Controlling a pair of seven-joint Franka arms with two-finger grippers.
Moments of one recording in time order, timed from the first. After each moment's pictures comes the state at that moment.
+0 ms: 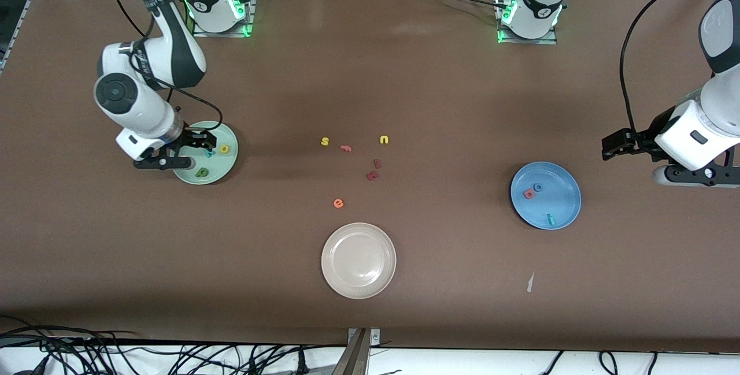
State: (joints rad) left arm -0.07 0.24 0.03 -1.45 0.02 1.64 -0.03; right arm 0.15 0.19 -0.01 -2.11 -0.12 2.23 0.18
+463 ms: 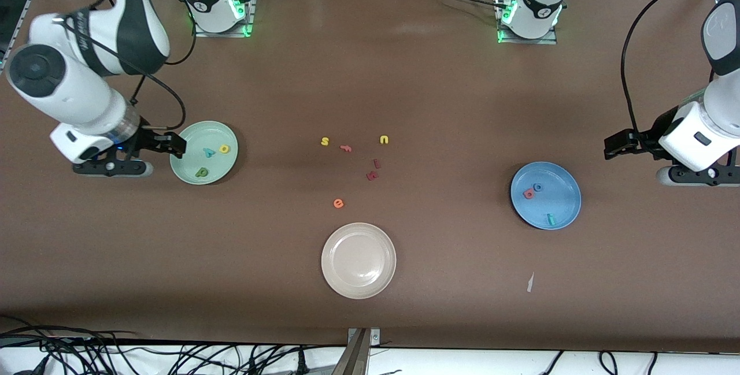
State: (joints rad) left arm -0.09 0.24 0.08 -1.46 0.00 1.64 -0.03; right arm 0.15 0.16 -0.01 -1.79 -0.11 1.95 0.15
